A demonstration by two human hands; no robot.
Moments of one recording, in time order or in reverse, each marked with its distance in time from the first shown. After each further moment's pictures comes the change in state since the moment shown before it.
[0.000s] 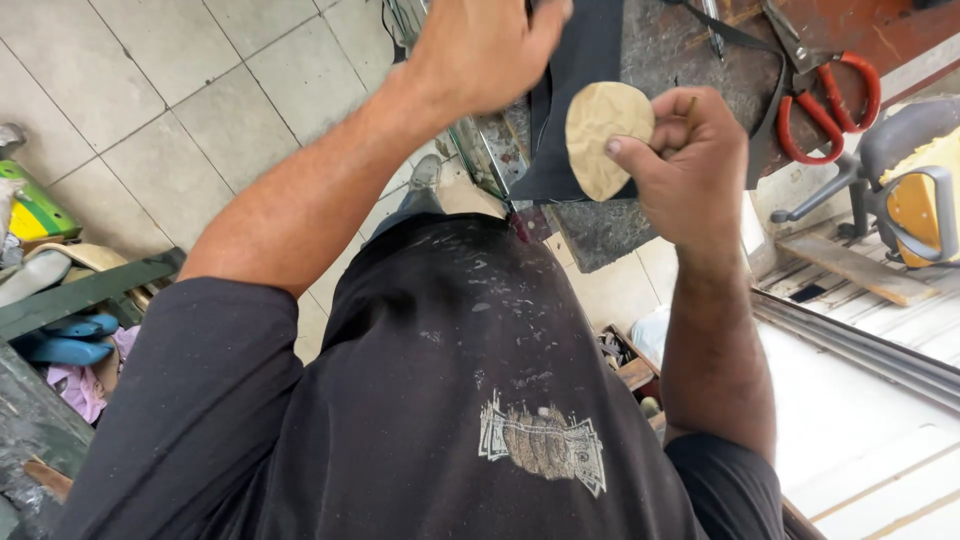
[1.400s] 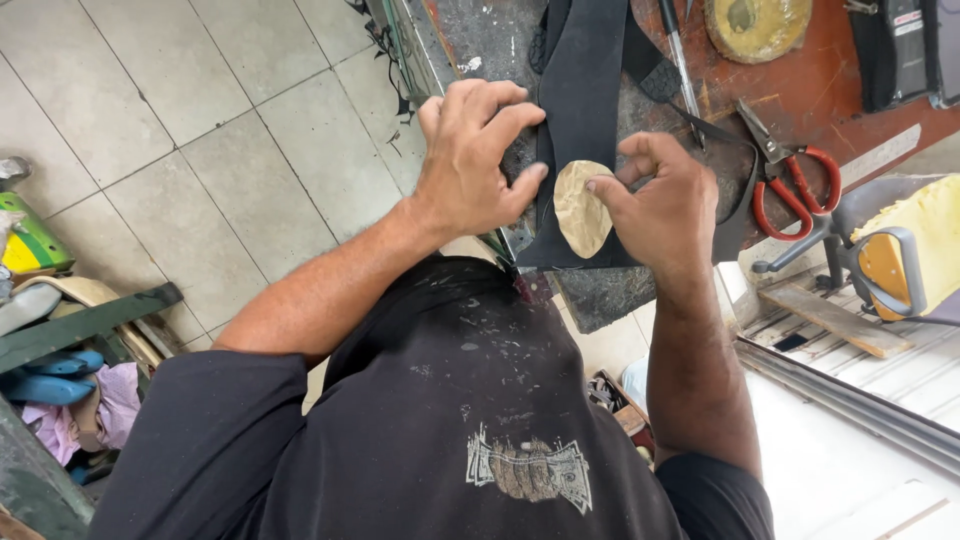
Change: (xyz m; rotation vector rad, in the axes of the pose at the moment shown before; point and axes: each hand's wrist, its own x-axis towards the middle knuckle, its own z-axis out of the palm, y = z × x) left_hand -0.042 0.011 -0.009 0.086 0.156 -0.066; right_hand 0.043 -0.012 0.014 -0.405 0.032 0.066
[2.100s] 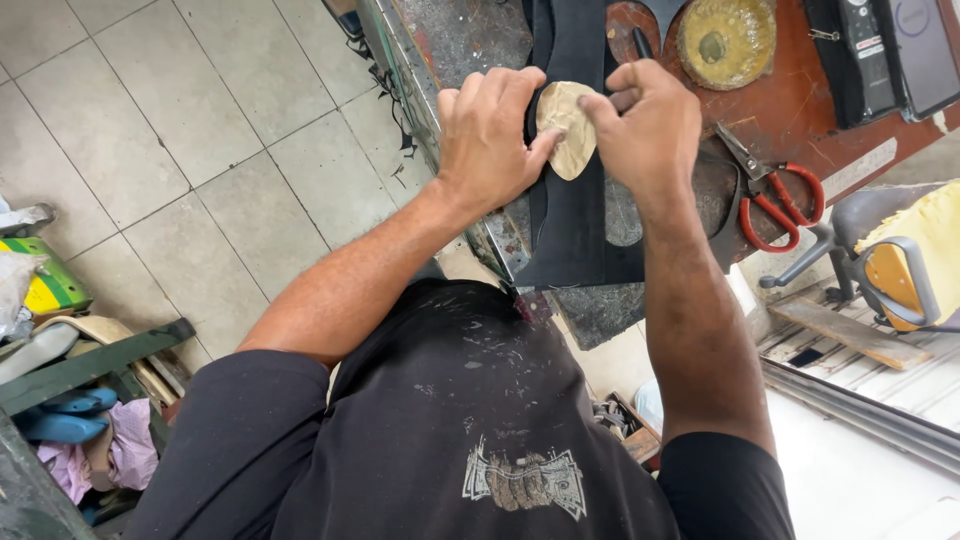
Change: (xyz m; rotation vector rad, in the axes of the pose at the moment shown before) left_hand 0.047 -0.010 0.029 0.144 0.019 -0.105; right_hand 0.088 -0.010 0.013 0.043 0.090 0.032
